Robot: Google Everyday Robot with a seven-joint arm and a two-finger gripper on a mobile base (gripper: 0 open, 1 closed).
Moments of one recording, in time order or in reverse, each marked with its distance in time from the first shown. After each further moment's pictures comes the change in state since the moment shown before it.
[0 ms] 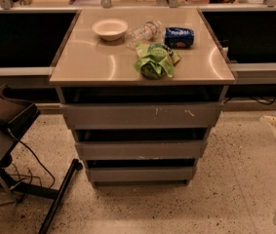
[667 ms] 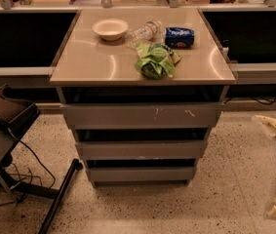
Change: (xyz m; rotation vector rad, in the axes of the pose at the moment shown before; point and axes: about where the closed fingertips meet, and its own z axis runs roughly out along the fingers) arm -0.006 -0.007 0.015 0.002 -0.043 -0.015
